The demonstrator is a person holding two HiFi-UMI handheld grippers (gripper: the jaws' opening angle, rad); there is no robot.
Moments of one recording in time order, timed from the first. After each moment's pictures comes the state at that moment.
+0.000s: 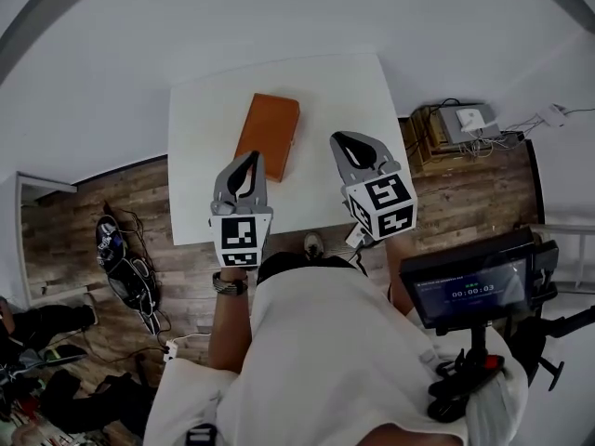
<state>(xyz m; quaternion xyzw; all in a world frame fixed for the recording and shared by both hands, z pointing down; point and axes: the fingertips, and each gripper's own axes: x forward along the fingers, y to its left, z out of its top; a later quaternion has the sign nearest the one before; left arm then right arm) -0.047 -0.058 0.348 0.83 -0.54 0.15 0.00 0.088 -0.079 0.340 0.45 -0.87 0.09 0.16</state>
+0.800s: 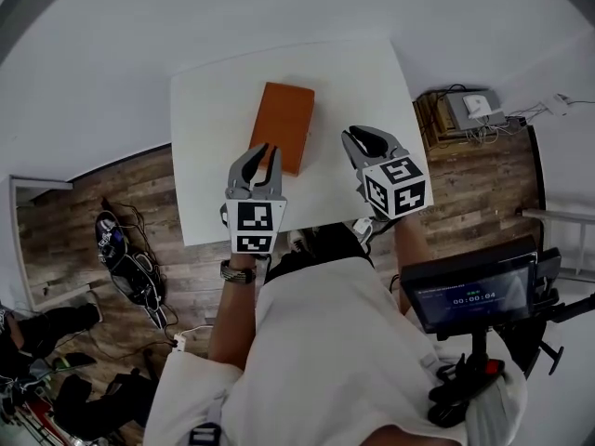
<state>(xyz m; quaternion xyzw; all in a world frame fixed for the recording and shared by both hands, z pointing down) -0.036 -0.116 0.418 0.84 -0.50 0.21 0.06 0.105 -0.138 0.425 0.45 -0.85 0.20 0.20</state>
